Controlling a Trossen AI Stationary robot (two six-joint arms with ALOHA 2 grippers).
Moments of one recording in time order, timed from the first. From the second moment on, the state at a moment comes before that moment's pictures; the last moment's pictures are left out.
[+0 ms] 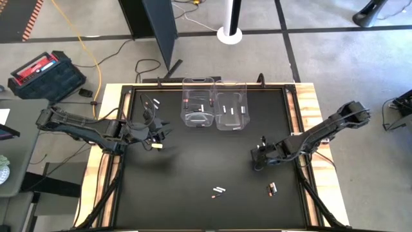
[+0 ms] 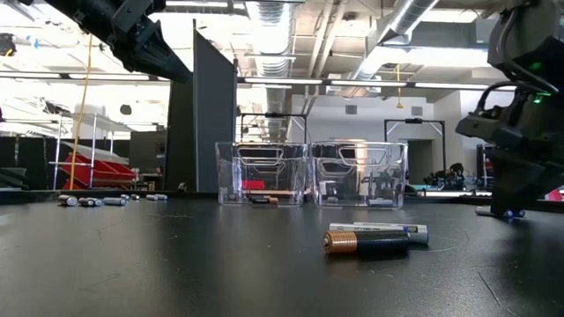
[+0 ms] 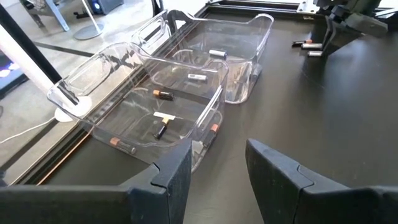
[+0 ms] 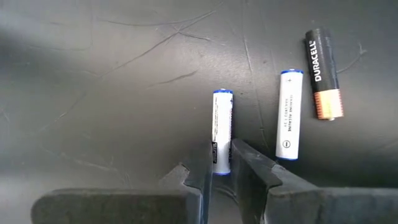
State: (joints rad) left arm -0.16 0.87 0.65 -0.30 -0.64 -0.20; right arm 0.36 1.26 0.45 -0.53 0.38 1.65
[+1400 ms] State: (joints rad) left arm -0.16 0.87 0.65 -0.30 -0.64 -0.20; right arm 0.24 1.26 0.92 -0.71 0.37 1.09
